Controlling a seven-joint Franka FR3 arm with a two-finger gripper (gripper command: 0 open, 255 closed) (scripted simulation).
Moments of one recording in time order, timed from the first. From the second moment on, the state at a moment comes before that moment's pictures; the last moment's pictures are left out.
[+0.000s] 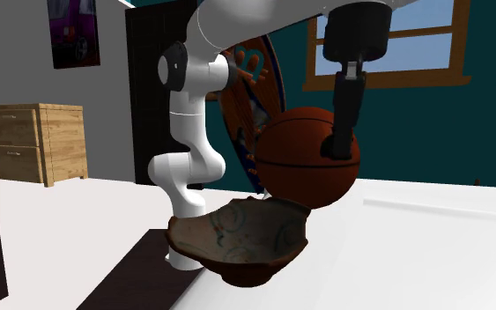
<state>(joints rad) 0.33 0.20 0.32 -1.32 -0.10 1.46 -0.57</state>
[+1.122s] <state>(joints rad) 0.18 -0.02 0.21 -1.71 -0.04 1.64 -0.81</state>
